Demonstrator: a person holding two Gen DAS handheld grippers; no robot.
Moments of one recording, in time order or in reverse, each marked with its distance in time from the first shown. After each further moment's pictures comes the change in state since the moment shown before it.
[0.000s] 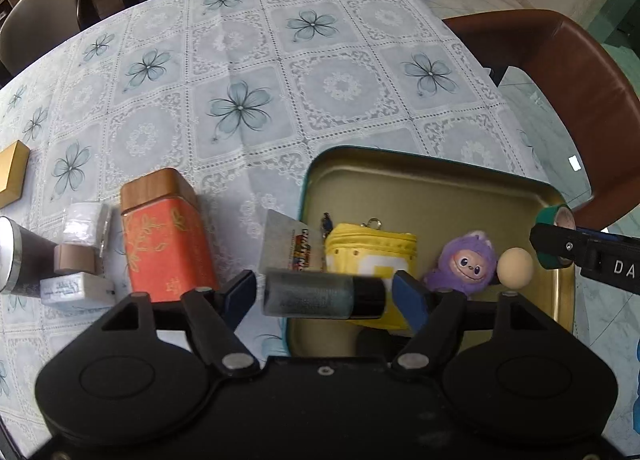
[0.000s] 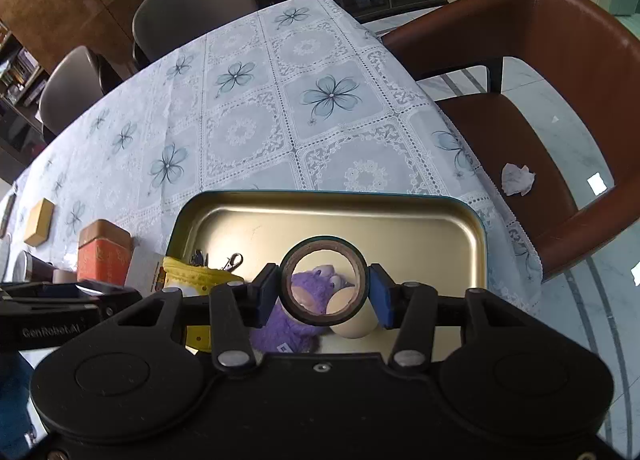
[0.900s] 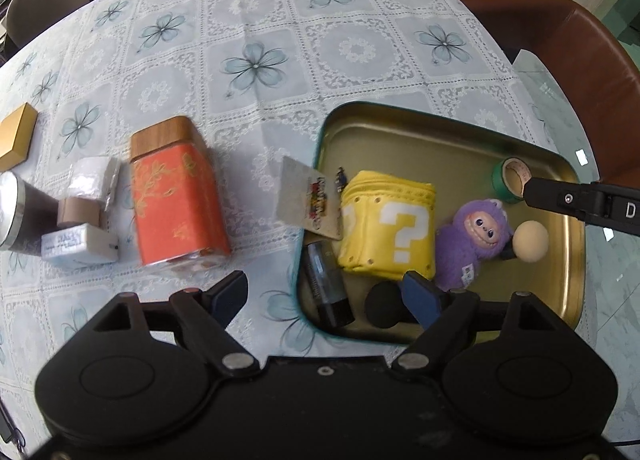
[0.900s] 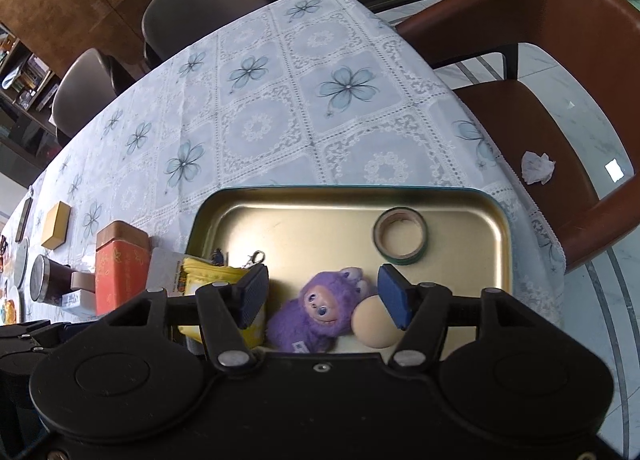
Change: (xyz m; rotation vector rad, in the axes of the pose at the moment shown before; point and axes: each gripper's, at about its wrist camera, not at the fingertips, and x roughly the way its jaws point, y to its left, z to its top) left arm 0.000 0.020 -0.026 -0.041 0.059 0.017; right arm 0.006 0.024 -0.002 -0.002 0.030 0.039
